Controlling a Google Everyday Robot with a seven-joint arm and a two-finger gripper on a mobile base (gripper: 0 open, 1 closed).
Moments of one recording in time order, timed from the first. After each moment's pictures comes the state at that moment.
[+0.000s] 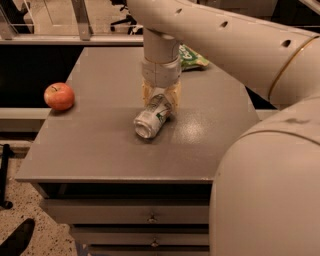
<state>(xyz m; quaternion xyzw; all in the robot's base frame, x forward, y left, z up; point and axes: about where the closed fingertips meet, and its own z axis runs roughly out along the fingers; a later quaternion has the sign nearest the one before) 0.603 -0.023 0.840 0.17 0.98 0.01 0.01</state>
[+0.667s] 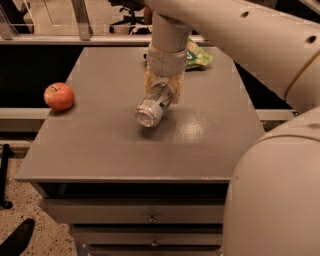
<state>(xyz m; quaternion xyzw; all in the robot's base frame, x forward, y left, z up) 0.617 -0.024 0.868 0.16 0.98 0.06 0.04</state>
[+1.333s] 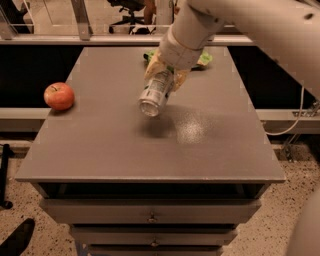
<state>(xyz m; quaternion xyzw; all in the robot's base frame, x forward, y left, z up) 0.634 -0.028 0.901 0.08 0.97 0.20 0.13</state>
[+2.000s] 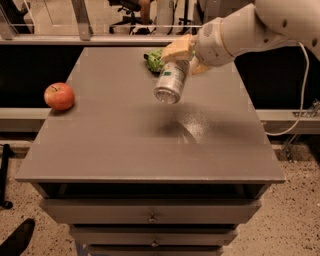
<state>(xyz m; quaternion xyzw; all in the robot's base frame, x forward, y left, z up) 0.640 -0.060 0.948 0.01 0.89 0.39 0.24</state>
